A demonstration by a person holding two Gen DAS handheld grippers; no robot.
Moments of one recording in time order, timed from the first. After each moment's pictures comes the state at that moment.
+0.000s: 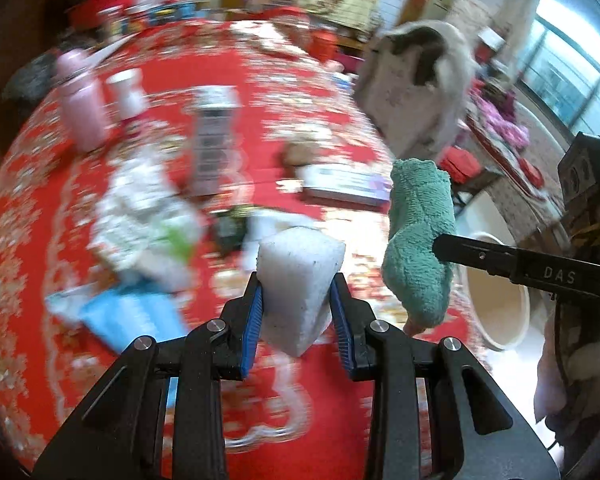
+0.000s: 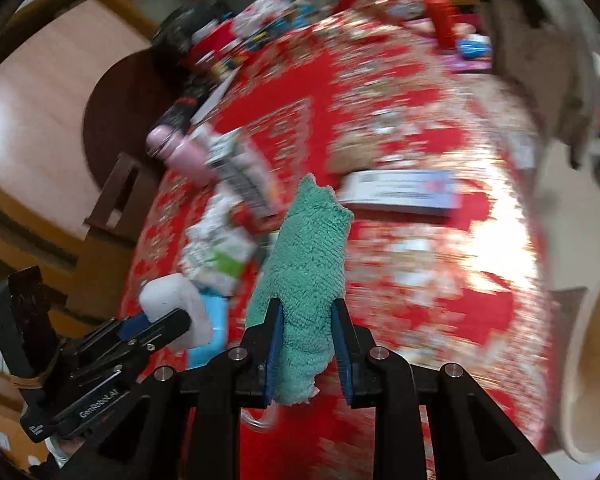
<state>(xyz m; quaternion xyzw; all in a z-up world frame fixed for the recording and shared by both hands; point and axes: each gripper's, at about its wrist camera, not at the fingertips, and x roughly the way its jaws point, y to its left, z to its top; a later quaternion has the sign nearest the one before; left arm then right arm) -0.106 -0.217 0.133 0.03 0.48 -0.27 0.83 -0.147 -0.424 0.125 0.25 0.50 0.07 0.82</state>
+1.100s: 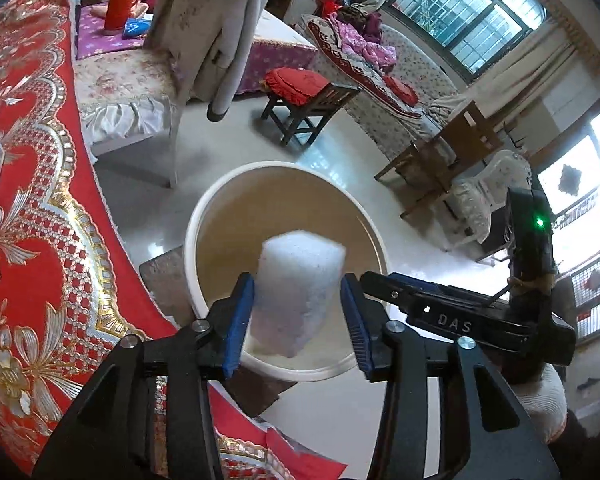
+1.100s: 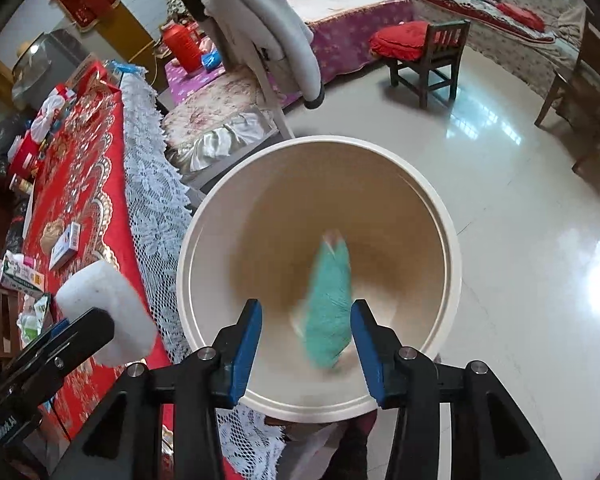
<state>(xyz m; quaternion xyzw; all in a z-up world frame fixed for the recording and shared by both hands) -0.195 -0.514 0.082 0.03 0.53 -0.49 0.69 -0.333 -0.675 0.064 0.31 0.52 -0.22 0.76</state>
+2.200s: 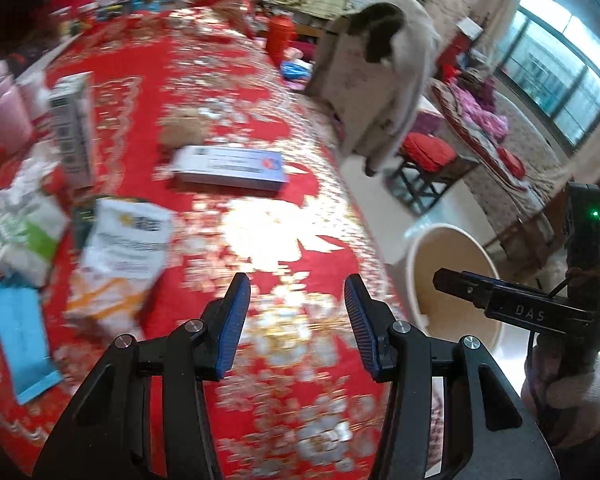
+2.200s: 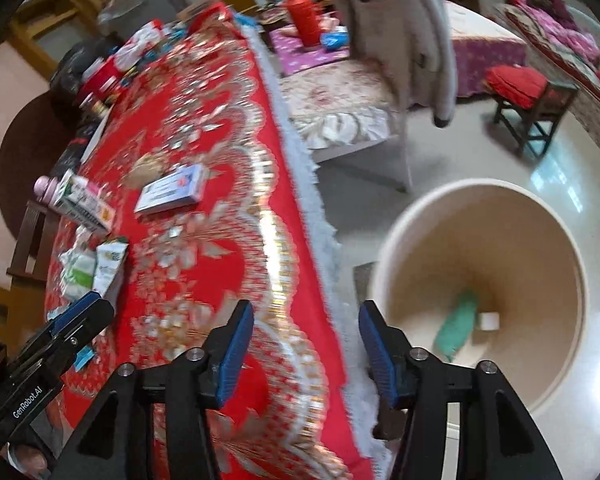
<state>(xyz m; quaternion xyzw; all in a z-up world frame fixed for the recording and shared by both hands) -0.130 -0.316 0.104 0.01 0.48 -0.28 0.83 -0.208 -0.538 0.086 0.24 0.53 -0.07 0.81</state>
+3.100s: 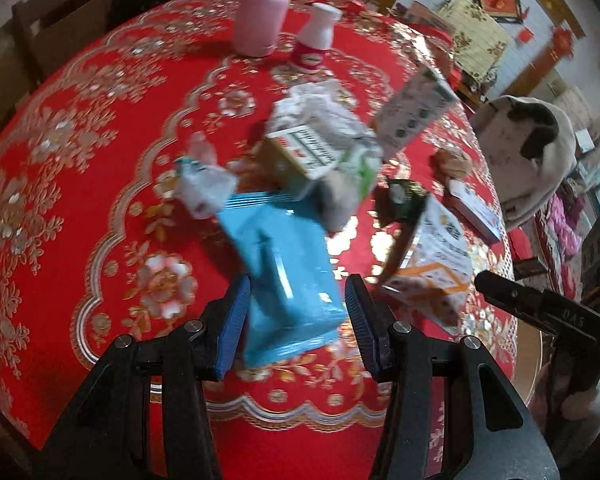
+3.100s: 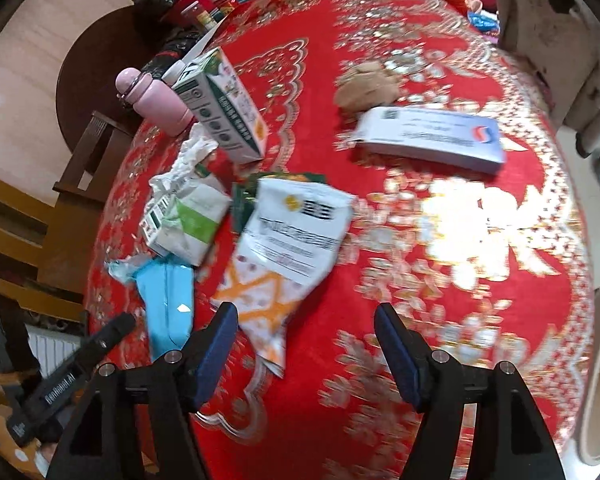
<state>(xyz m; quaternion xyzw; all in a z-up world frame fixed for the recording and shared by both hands) -0.103 -0.070 0.073 -0.13 0.52 -0.08 0.84 -0.093 -0.336 0.064 0.21 0.58 0.09 0.78</state>
